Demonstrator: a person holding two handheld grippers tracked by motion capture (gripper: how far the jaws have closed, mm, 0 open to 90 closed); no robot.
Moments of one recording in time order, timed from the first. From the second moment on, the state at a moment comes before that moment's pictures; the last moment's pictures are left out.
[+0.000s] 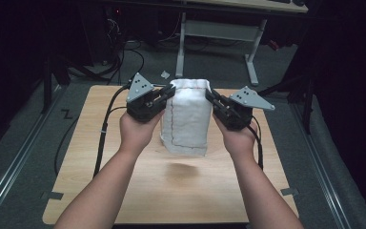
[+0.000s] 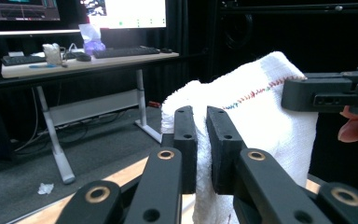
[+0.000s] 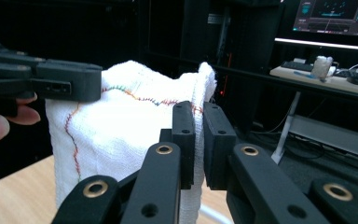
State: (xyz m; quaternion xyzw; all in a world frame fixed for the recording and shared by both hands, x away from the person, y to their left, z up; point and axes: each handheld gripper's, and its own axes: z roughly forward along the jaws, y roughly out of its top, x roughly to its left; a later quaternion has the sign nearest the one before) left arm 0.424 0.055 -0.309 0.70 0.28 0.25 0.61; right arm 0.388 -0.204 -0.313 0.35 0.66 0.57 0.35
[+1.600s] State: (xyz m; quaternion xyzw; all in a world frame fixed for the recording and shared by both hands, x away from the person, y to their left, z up) left arm 0.538 0.042 -0.339 0.71 0.37 0.25 0.54; right arm 0.522 -0.206 -0.340 0.42 0.68 0.54 0.27
